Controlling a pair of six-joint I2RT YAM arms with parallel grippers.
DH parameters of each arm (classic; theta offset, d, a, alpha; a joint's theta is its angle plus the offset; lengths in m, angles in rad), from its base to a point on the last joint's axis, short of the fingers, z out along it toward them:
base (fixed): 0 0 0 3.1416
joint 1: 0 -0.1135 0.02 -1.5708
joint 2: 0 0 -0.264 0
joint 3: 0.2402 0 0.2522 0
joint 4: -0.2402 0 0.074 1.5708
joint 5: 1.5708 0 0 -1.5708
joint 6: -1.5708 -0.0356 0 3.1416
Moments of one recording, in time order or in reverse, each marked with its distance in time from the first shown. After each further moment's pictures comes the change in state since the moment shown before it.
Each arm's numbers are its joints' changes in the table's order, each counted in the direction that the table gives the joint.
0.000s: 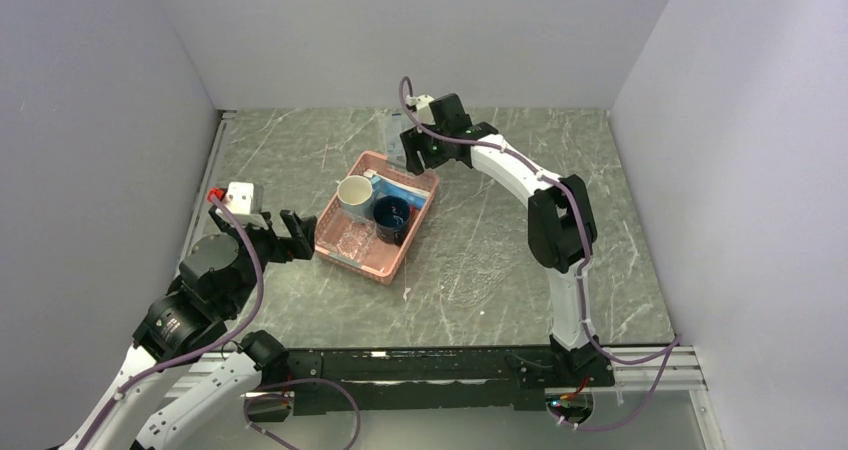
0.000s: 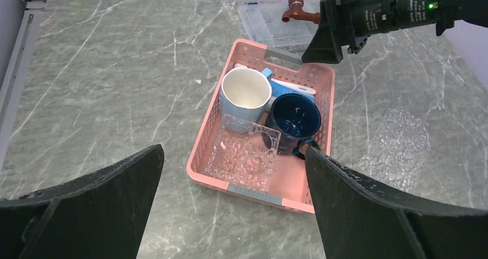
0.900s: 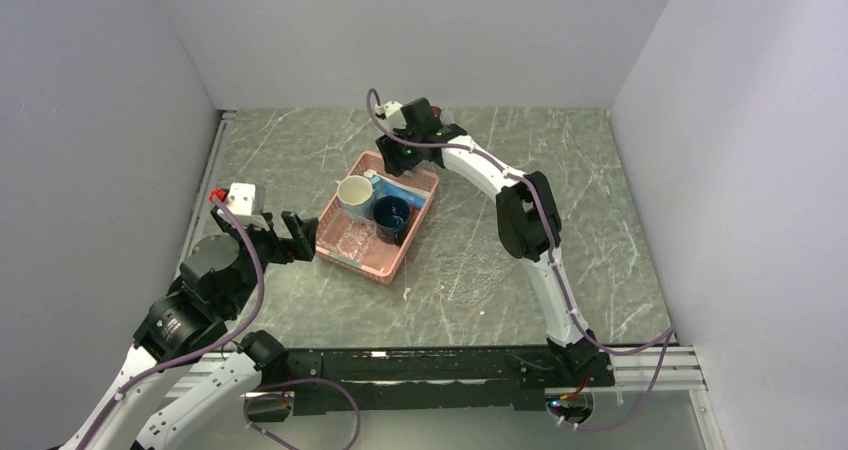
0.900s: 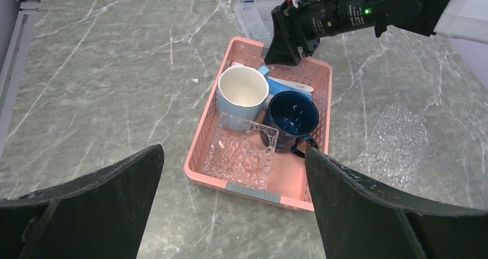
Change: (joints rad) left arm 0.000 0.004 -0.007 0.003 0.016 -0.004; right arm -0.068 -0.253 0.270 -0.013 -0.033 0.104
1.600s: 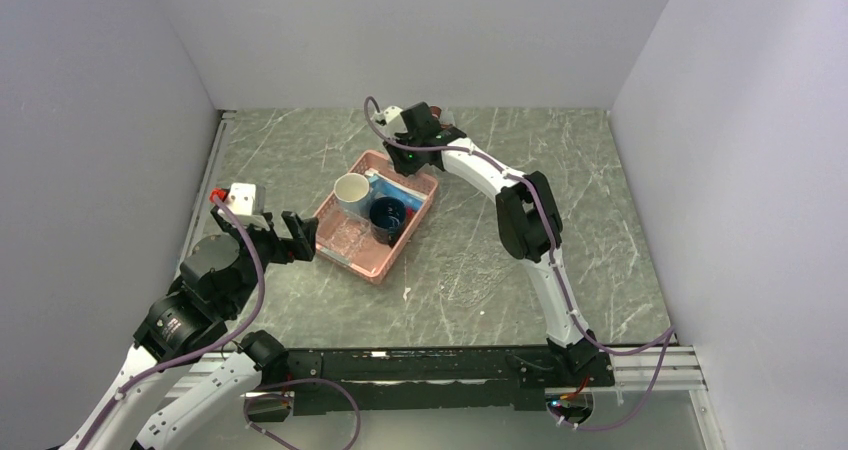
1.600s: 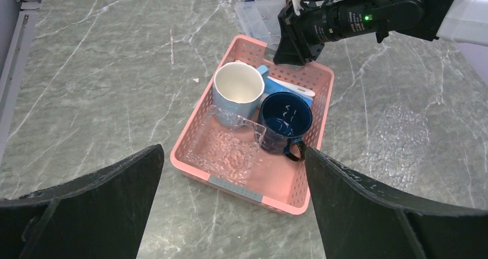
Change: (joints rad) left arm 0.000 -0.002 0.000 0.000 0.000 -0.004; right arm -0.010 0.013 -0.047 0.000 0.072 0.055
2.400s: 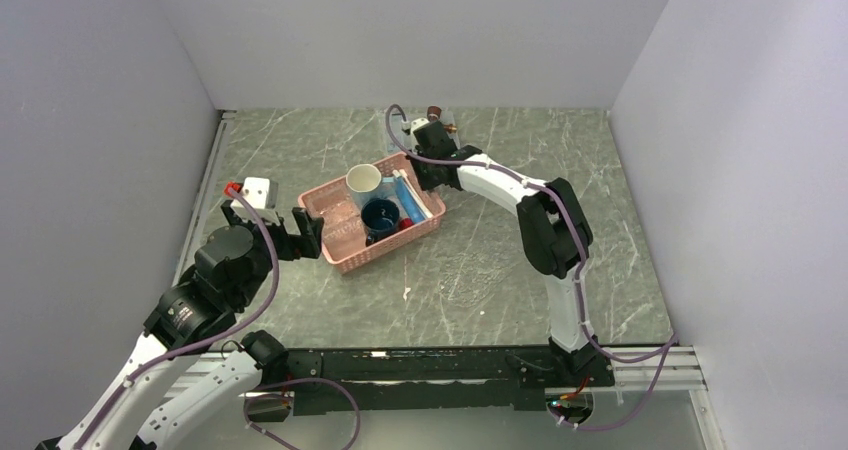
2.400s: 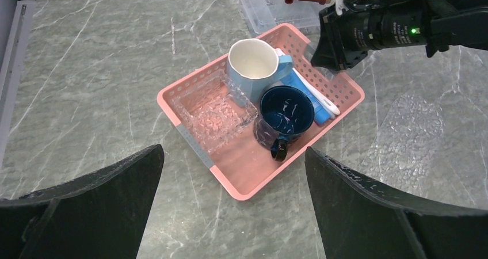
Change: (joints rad) left arm 0.000 -0.055 0.000 -0.002 0.000 -0.005; right arm -0.011 0.241 -0.378 0.104 0.231 -0.213
